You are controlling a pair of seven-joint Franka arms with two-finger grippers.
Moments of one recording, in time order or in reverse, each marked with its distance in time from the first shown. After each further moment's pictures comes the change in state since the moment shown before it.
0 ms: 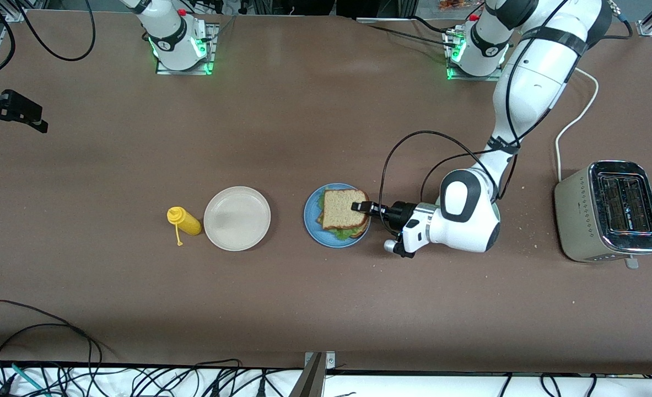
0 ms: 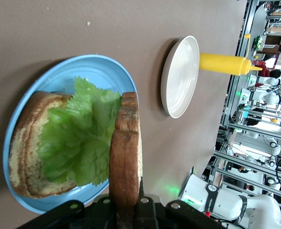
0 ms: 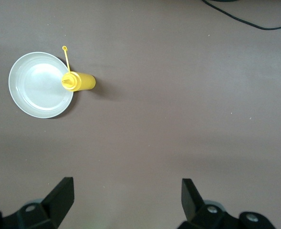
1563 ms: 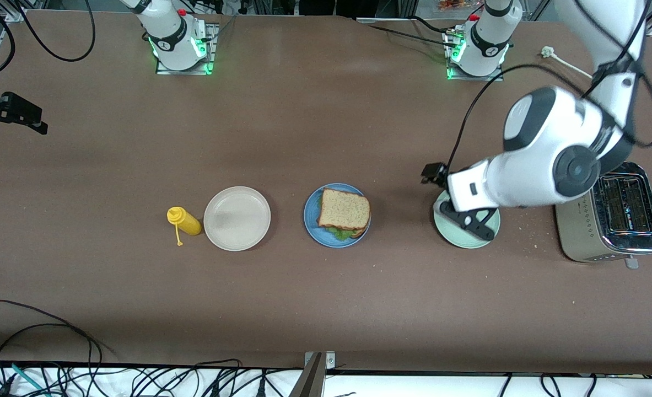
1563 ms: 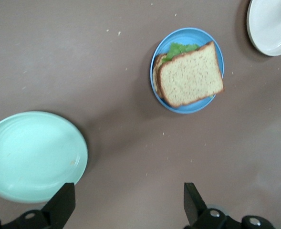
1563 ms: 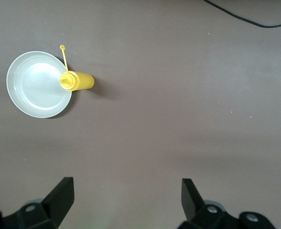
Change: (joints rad) left arm 0.043 -0.403 0.021 0.054 0.753 -0.323 -0.176; right arm -0.002 0.008 -0.003 0.001 0.000 0.000 0.000
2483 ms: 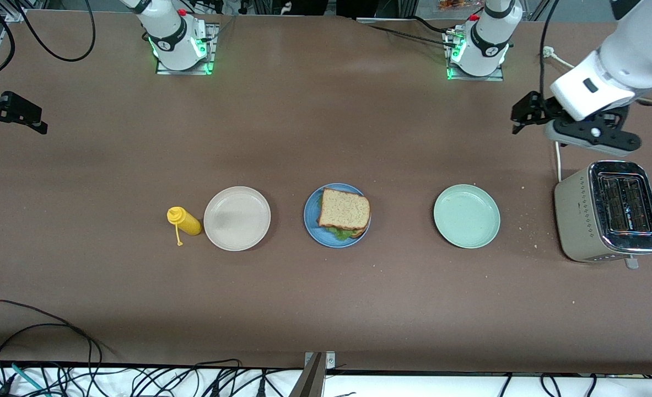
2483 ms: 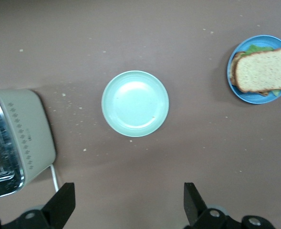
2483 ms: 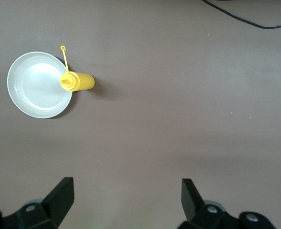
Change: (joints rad) left arm 0.014 -0.460 0.150 -0.254 0.179 -0.057 -0.103; right arm 0.000 -0.001 0.001 0.002 0.000 0.000 0.000
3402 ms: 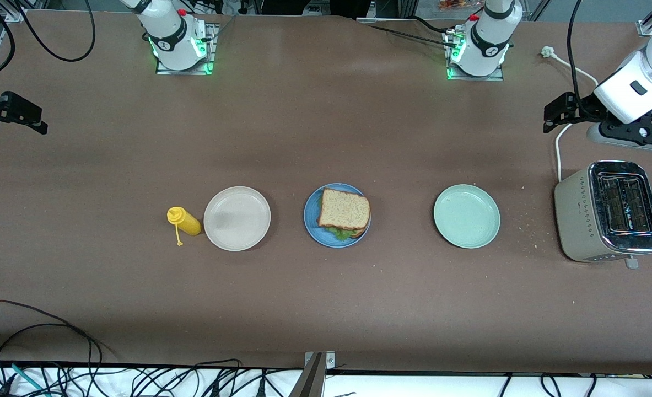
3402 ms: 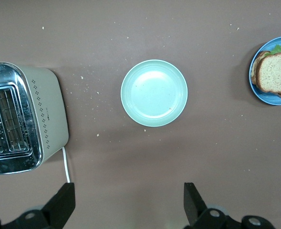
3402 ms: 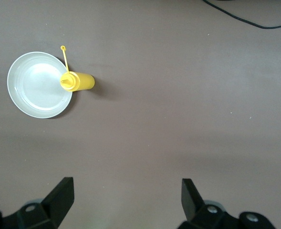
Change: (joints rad) left arm 0.074 -0.010 0.013 0.001 0.003 -0.046 -0.002; right arm 0.000 0.000 0.000 0.000 0.000 0.000 0.000
